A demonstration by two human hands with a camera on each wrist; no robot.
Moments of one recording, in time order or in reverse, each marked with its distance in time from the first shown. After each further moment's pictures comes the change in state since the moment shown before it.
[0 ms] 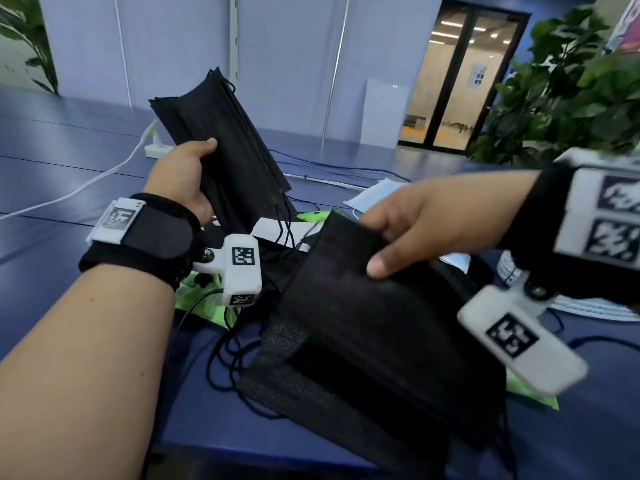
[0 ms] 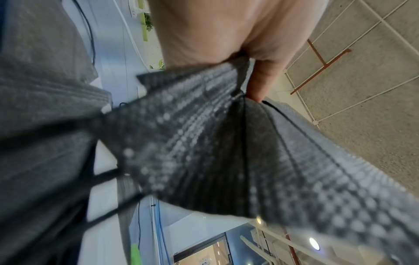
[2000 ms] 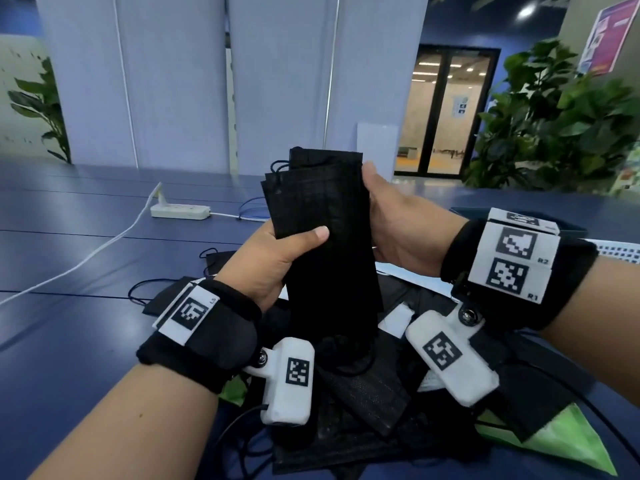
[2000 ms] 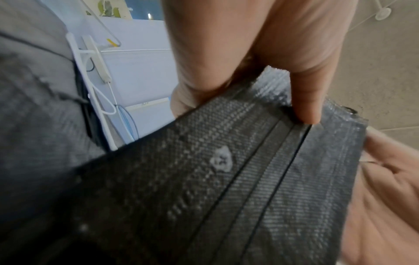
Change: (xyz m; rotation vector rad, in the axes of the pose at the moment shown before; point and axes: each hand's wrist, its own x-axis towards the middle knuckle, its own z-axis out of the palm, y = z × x) left_hand -0.036 -0.038 0.045 0.275 -0.468 0.057; right_hand 0.063 0.007 -0.021 0.574 0.551 -0.160
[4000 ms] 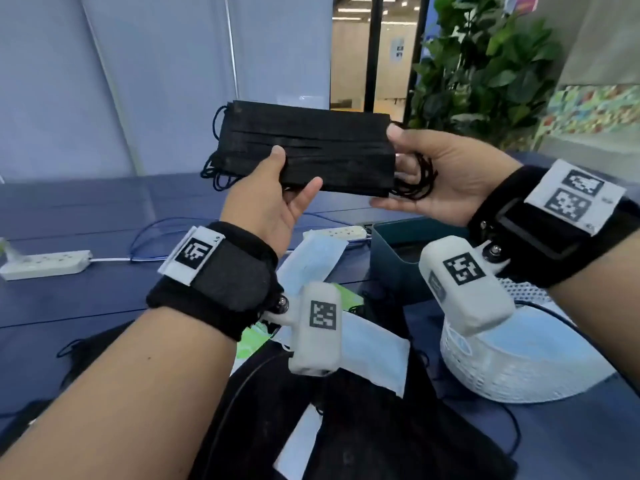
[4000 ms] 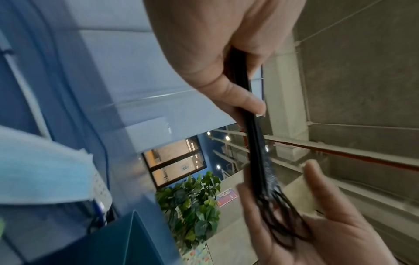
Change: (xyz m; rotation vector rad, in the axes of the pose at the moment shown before) left_hand 0.181 0.040 0.154 -0.353 0.221 -0.181; right_hand 0.013 -0.054 -0.209 0.512 0.391 0.002
